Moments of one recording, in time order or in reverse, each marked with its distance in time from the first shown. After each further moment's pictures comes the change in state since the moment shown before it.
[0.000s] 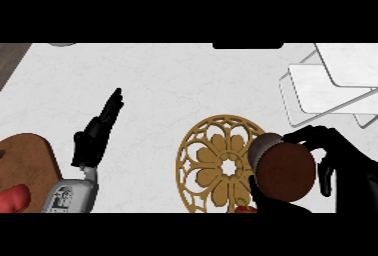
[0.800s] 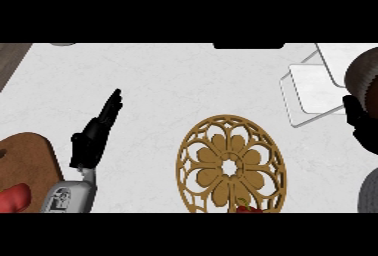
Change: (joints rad) left arm 0.010 0.005 0.001 -0.012 0.003 -0.013 0.005; right arm -0.452 -0.159 -0.489 0.058 -0.067 0.168 -0.016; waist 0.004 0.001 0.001
